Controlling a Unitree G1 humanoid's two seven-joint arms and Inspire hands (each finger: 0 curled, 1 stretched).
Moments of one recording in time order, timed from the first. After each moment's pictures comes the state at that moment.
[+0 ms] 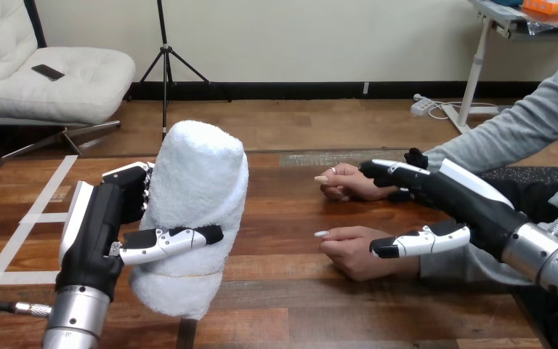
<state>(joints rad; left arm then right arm) 0.04 0.27 0.05 0.13 0.05 -0.36 -0.03 -0.36 -0.54 0.00 0.63 -0.14 -0.52 0.59</state>
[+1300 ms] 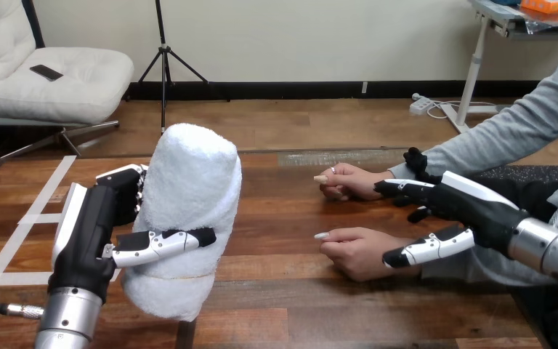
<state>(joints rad) 0.04 0.27 0.09 0.17 0.06 -0.38 -0.06 -0.51 -0.60 0.08 0.86 -0.28 -0.51 0.57</state>
